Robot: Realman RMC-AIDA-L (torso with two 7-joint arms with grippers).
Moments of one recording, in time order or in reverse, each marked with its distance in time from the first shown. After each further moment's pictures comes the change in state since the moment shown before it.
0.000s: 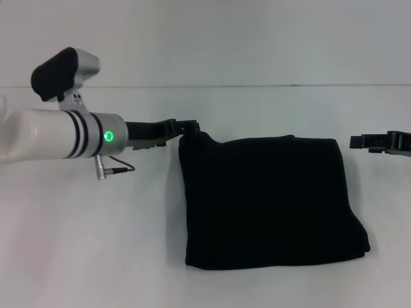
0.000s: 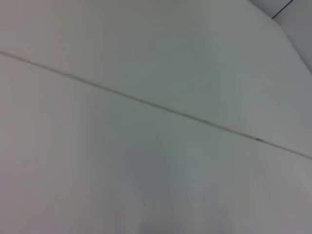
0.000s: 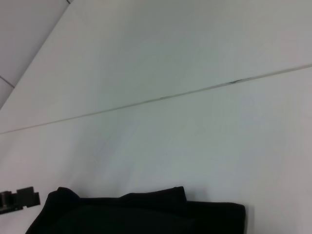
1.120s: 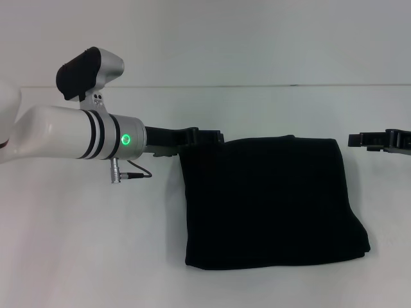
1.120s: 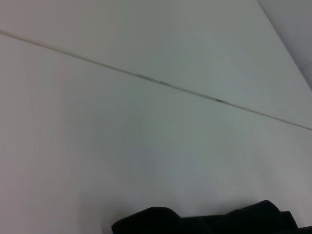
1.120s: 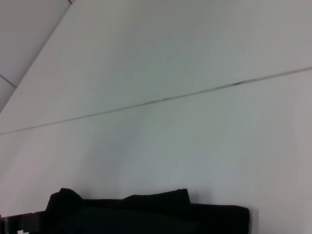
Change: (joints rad) left arm -0.042 -0.004 0.007 -0.023 0.022 0.091 0.000; right arm 0.008 0.000 0.000 0.001 -0.002 -0.001 0.004
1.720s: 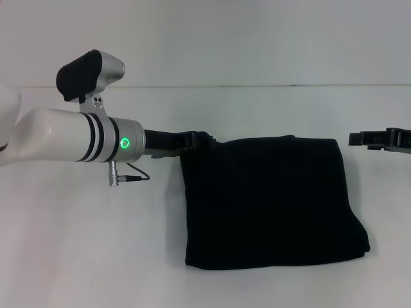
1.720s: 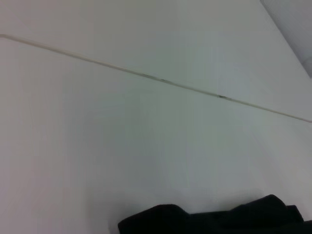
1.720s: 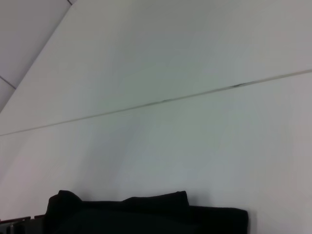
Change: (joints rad) left arm 0.010 -0.003 0.015 0.006 -0.001 -0.007 0.028; right arm 0.000 0.000 0.001 -0.004 0.000 0.003 0.000
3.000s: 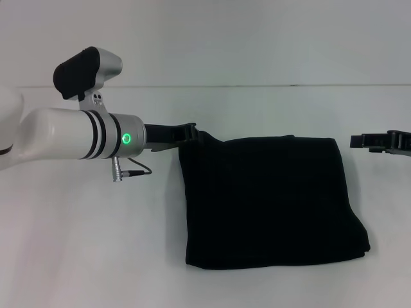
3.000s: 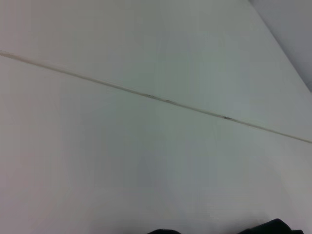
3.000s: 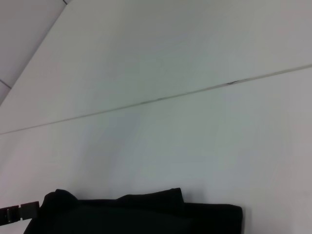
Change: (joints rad) left arm 0.000 -0.011 -0.010 0.001 -0.032 -0.056 0.013; right arm -0.005 0.000 -0.001 0.006 -0.002 0.008 -0.001
